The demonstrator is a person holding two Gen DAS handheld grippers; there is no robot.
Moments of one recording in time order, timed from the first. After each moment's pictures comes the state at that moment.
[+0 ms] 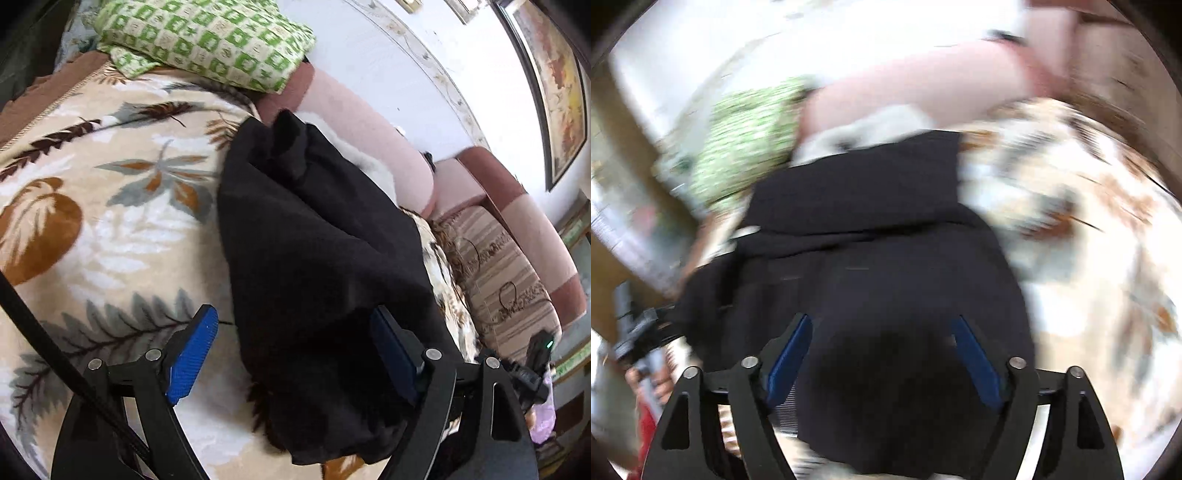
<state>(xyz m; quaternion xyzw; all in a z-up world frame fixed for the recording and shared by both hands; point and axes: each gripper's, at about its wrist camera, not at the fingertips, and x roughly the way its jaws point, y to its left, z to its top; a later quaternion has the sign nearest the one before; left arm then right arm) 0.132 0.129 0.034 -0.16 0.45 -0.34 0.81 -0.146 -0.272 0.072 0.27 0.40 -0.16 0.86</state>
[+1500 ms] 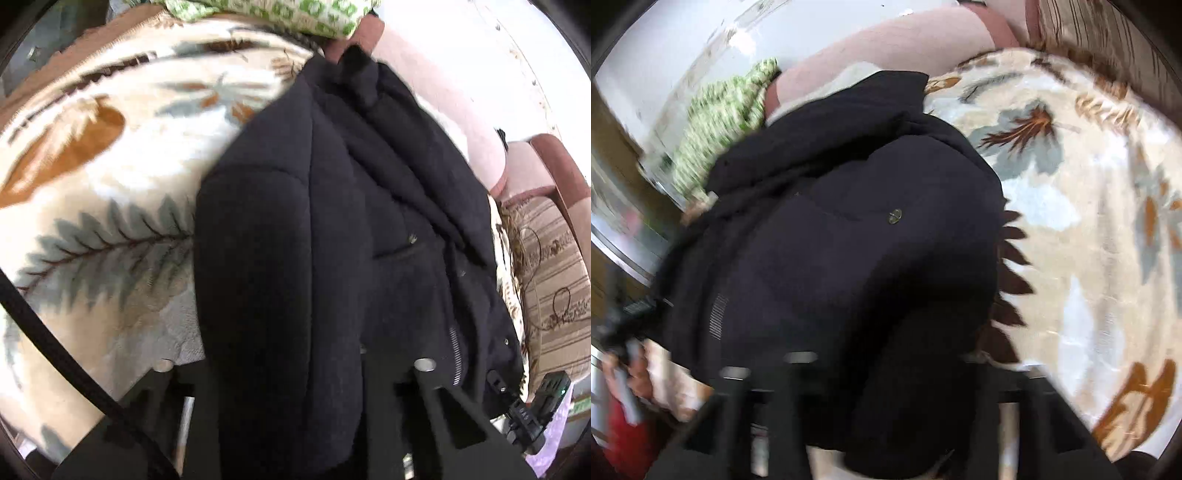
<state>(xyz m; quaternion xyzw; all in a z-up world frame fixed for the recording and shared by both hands) 0.104 0.102 0.010 -0.11 0.54 -0.21 0.81 -0.148 -0.256 0.006 0.34 0.38 -0.09 0.86</state>
